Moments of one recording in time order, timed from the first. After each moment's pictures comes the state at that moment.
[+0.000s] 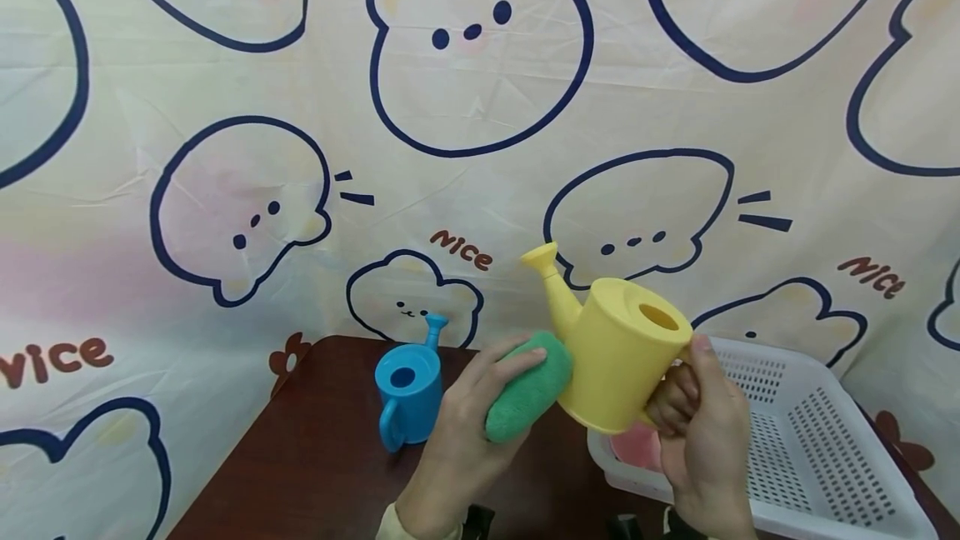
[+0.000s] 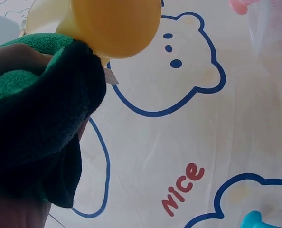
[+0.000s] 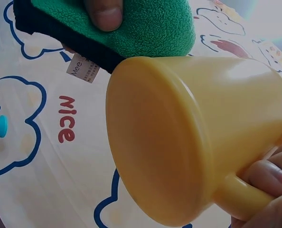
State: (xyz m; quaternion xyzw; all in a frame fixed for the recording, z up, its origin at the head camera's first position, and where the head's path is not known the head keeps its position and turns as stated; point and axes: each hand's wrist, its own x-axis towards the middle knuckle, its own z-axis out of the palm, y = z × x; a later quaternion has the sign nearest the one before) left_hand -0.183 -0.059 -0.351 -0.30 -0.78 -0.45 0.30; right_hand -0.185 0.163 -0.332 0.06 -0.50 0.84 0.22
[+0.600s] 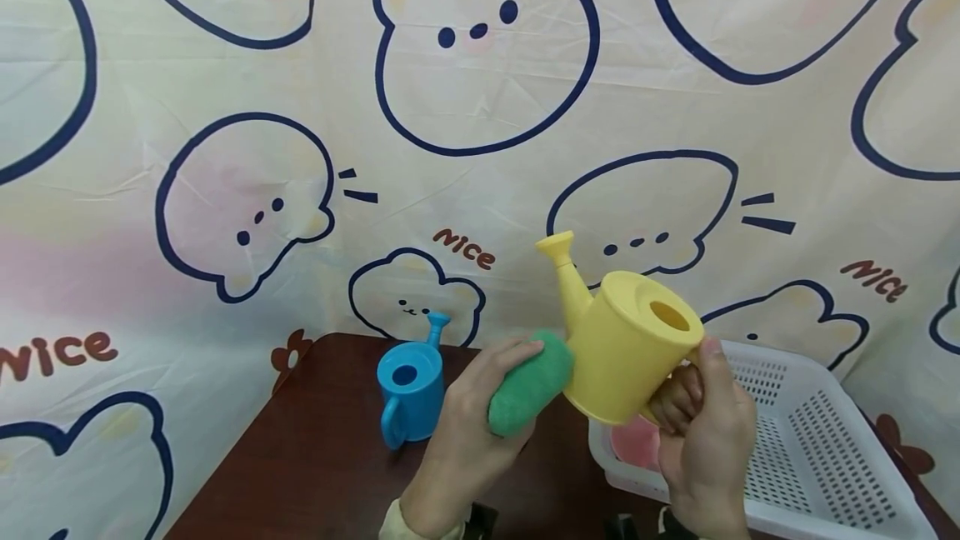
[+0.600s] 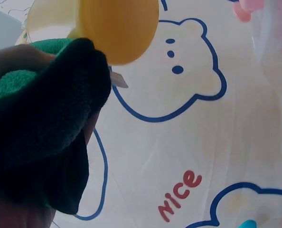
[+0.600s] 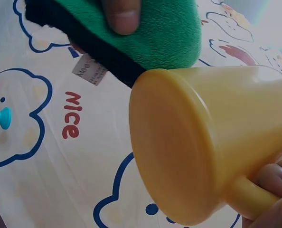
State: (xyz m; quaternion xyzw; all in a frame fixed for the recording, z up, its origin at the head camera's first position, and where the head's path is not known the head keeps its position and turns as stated) left_hand -0.184 -0.059 -0.352 -0.28 -0.78 -0.48 0.29; right_hand -0.186 0.156 -0.331 0.06 -0.47 0.84 0.28
